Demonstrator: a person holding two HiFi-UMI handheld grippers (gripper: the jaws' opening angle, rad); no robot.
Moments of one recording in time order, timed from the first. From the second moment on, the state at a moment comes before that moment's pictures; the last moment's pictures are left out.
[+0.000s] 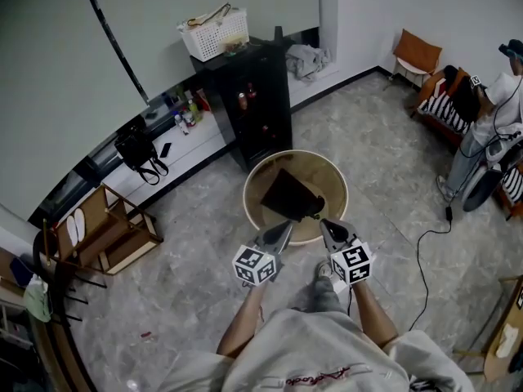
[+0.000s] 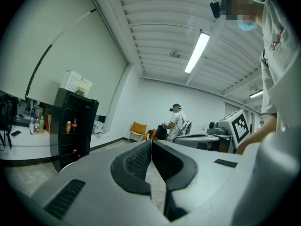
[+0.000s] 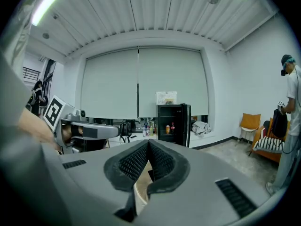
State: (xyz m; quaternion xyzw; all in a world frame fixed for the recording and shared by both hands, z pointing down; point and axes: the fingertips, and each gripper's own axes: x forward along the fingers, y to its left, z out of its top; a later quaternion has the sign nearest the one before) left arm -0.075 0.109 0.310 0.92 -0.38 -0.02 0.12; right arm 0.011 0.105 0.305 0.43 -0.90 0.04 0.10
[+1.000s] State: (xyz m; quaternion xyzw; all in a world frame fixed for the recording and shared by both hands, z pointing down) left arm -0.047 0.189 0.311 0.92 -0.37 -0.02 0.12; right arm 0.031 0.181 0.305 0.44 -0.89 0.03 0.09
